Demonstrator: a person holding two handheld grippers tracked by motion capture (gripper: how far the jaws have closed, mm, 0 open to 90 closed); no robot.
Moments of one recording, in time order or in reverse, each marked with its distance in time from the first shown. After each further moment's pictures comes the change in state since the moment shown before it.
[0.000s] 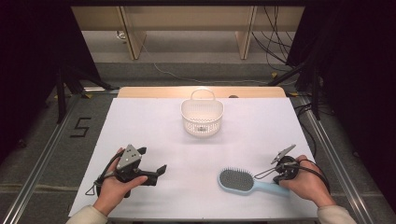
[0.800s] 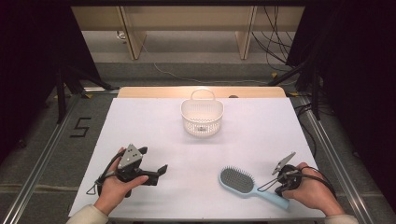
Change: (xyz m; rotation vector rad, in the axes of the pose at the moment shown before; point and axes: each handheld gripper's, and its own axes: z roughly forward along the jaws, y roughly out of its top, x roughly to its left) left arm -0.001 0.001 0.002 0.005 -0.007 0.008; right arm 0.015 -0.014 -0.007 0.047 0.073 -0.074
